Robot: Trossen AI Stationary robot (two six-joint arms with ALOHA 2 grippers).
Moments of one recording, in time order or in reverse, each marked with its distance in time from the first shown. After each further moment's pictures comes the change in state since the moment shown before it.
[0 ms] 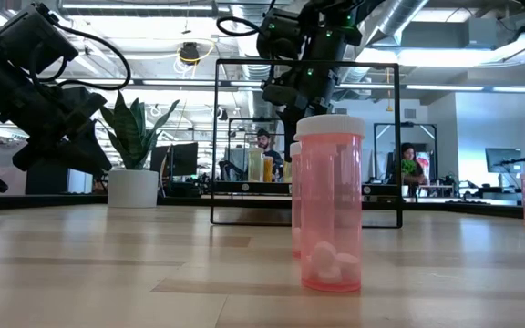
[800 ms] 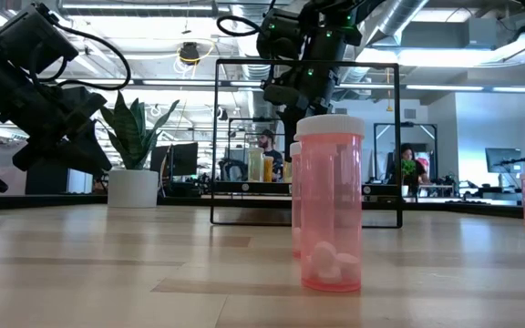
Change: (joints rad) left arm 0.000 0.000 0.000 0.000 0.000 0.000; right arm -0.001 0.000 0.000 0.002 0.000 -0.040
